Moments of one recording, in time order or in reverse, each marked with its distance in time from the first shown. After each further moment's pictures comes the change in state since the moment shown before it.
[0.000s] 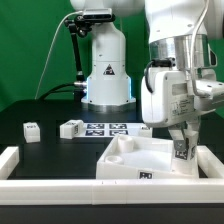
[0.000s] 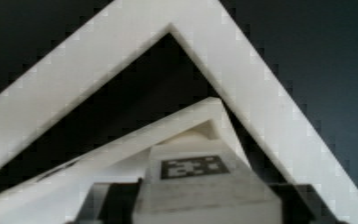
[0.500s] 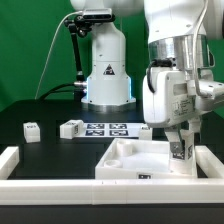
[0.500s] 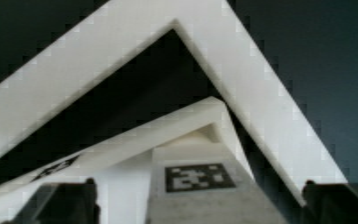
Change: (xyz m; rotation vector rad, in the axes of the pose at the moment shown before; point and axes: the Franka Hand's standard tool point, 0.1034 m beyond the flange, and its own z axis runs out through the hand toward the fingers) arm 0.001 0.000 0.000 0.000 -0.001 -0.039
